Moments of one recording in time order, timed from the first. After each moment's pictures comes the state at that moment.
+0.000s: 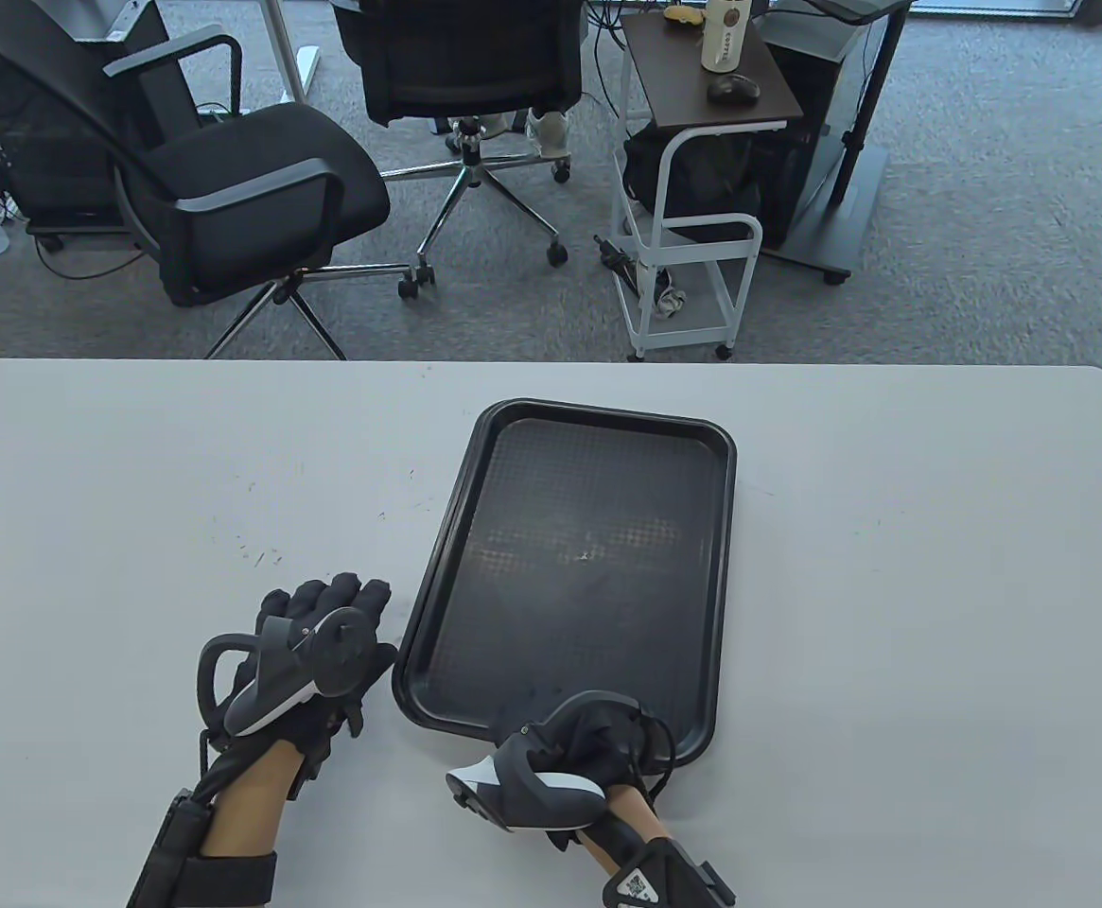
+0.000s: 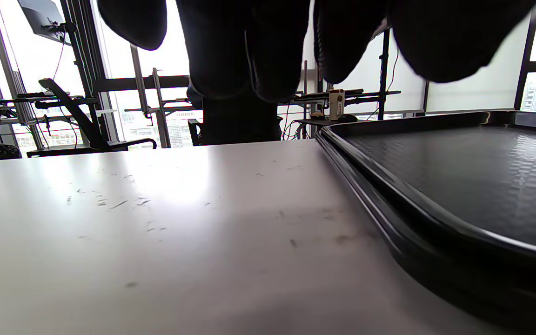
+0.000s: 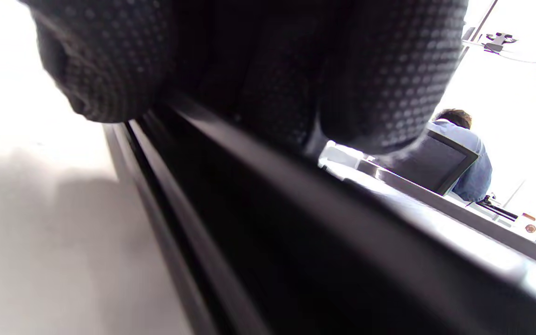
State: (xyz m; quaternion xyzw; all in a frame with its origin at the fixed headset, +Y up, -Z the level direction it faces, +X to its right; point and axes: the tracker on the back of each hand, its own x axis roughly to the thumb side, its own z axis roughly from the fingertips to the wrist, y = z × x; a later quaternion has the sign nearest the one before) left_hand -0.236 -0.683 -0.286 -0.01 -0.07 -0.02 1.00; right_hand -0.039 -0.736 -0.226 -0.32 0.10 -0.92 0.17
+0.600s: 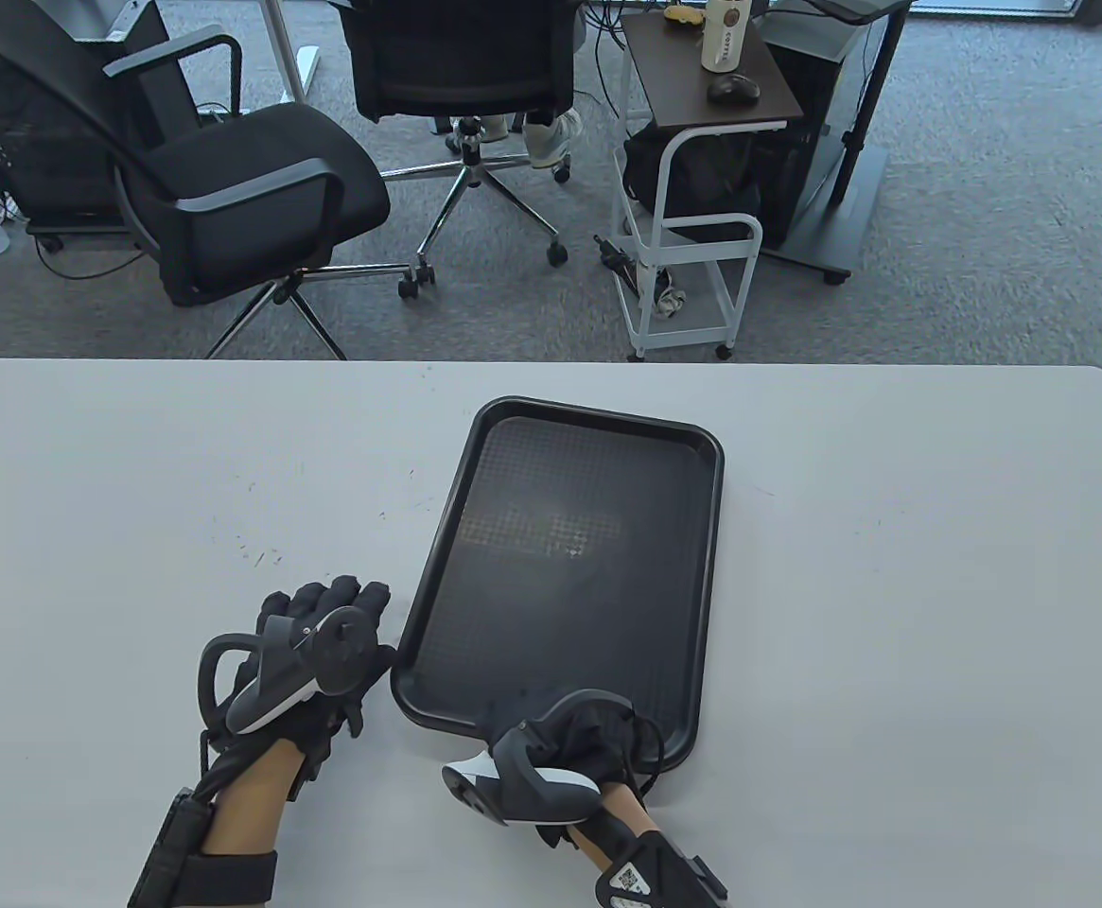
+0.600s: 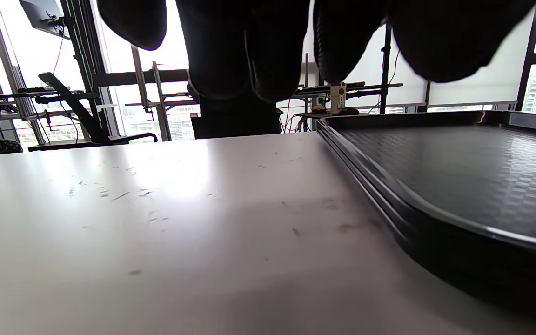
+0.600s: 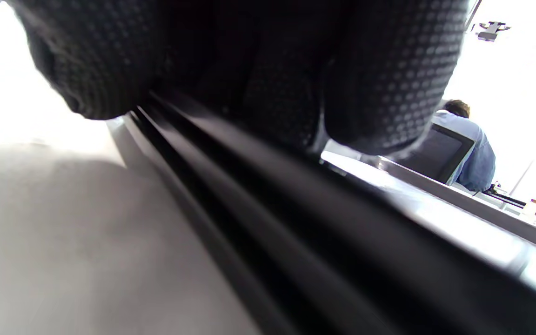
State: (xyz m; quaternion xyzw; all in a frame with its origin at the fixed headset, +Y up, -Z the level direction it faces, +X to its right) left_hand -0.235 -0.686 -0.286 -0.02 -0.07 -0.02 1.00; right_hand -0.042 -0.741 -0.229 -0.32 0.09 -0.93 0.15
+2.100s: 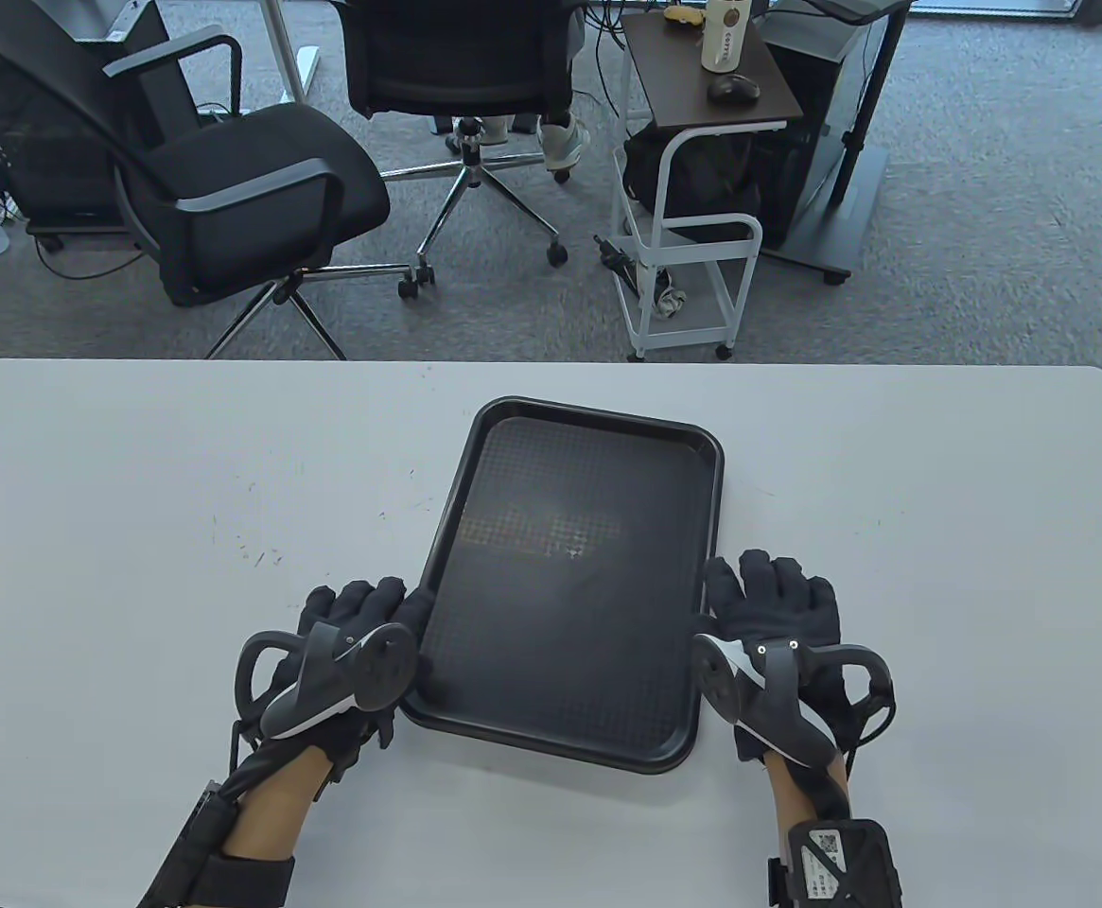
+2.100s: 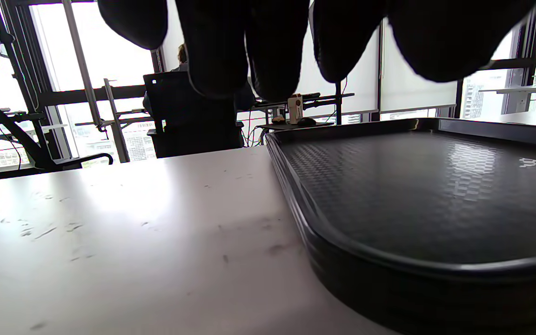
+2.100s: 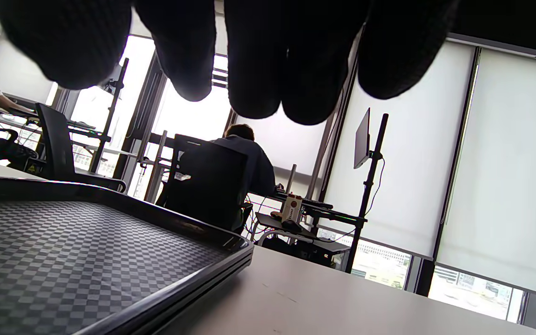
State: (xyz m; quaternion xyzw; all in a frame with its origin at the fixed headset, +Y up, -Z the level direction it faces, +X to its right) left_hand -0.204 -0.686 -0.281 0.00 -0.14 -0.04 0.99; right_hand 0.150 -0.664 -0.268 -0.03 0.19 -0.97 0.11
